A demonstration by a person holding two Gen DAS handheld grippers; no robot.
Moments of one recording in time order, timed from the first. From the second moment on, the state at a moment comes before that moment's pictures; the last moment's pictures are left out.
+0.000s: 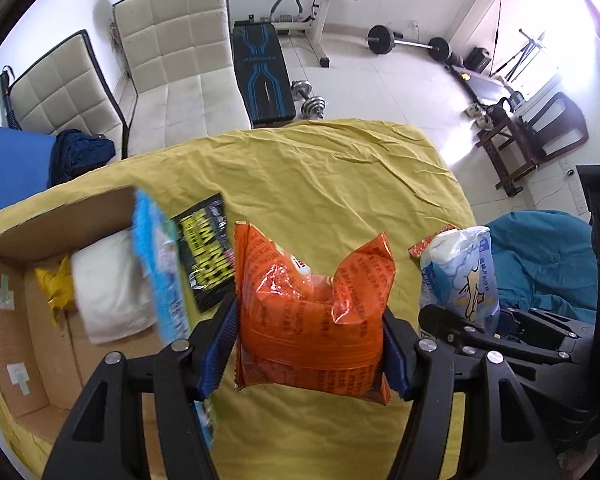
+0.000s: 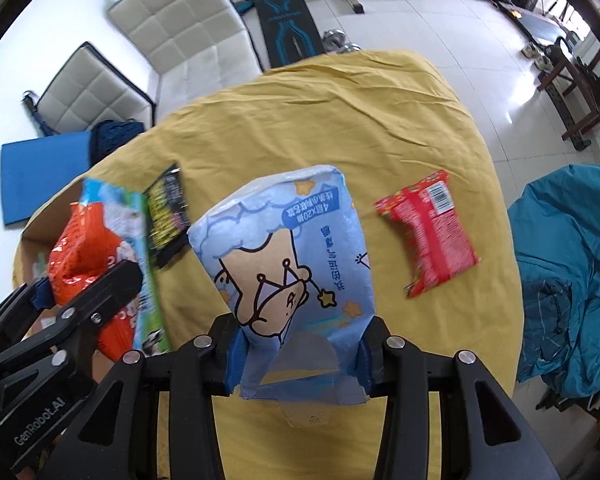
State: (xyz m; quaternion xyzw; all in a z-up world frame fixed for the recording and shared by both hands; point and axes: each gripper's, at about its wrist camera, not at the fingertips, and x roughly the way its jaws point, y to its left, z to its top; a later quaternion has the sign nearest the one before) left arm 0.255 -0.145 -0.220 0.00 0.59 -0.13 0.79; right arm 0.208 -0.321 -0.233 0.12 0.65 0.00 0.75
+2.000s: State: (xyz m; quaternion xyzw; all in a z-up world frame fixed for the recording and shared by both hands) left arm 0.311 0.169 -0.364 -0.05 0.71 -0.01 0.70; right arm 0.213 0.021 -0.382 0.03 0.74 0.02 0.67
